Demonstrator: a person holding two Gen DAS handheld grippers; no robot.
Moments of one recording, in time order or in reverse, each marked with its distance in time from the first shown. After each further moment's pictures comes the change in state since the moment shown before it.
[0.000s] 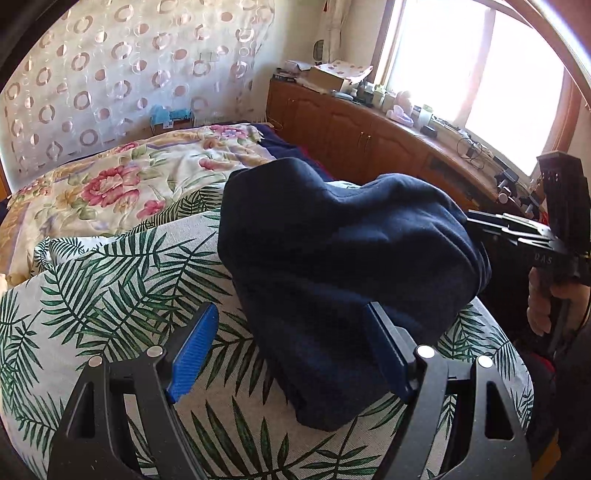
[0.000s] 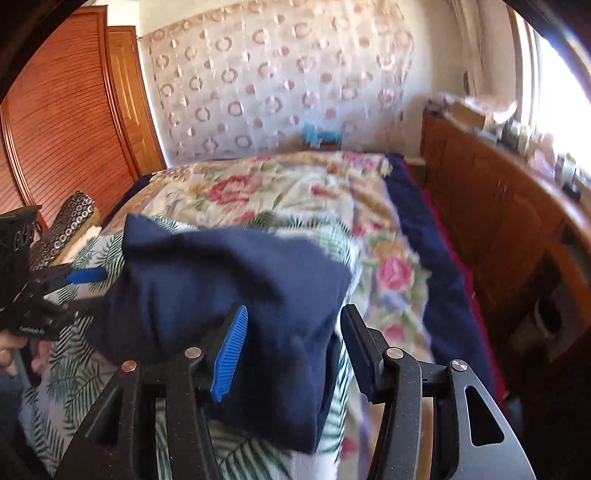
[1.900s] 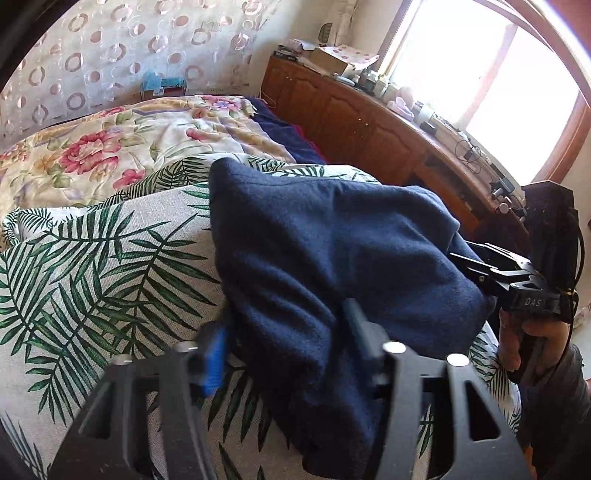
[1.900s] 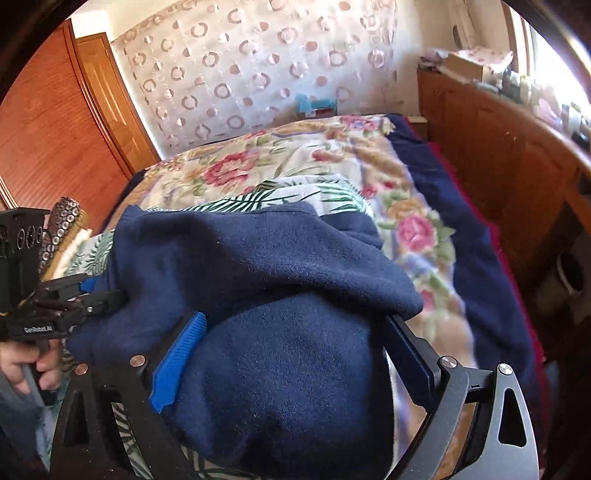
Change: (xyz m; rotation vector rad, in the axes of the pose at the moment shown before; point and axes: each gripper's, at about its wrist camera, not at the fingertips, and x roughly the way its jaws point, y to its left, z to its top) left arm 0.046 0.012 0.011 -0.096 0.089 -0.109; right arm 0.048 -0.026 0.025 0.104 0.098 0.058
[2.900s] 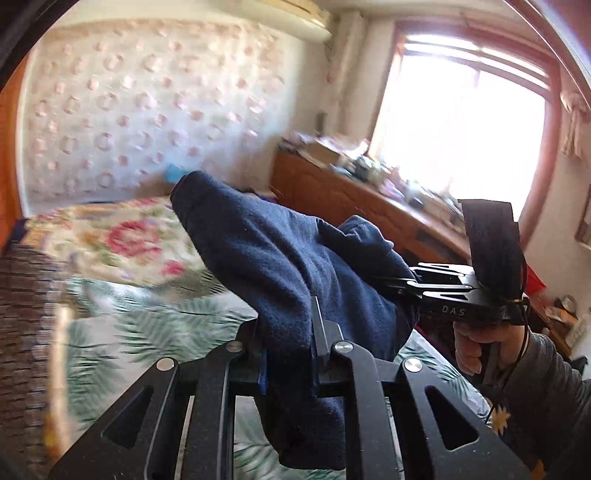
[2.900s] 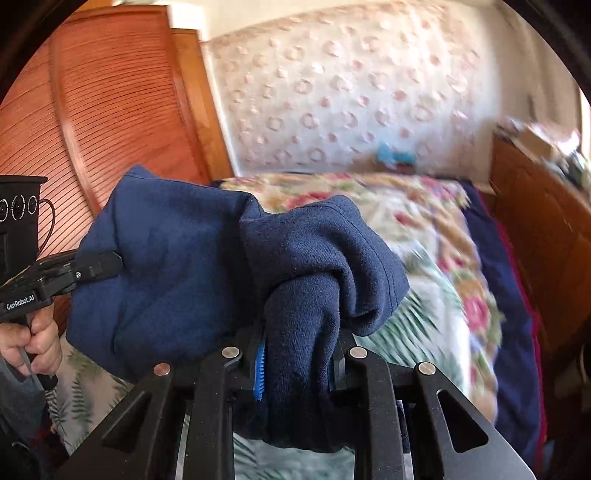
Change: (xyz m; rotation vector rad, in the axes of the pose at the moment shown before) left arm -0.197 0.012 -0.025 0.055 -0.384 0.079; right arm -0.042 0.084 0.040 -0.271 -0.149 0.188
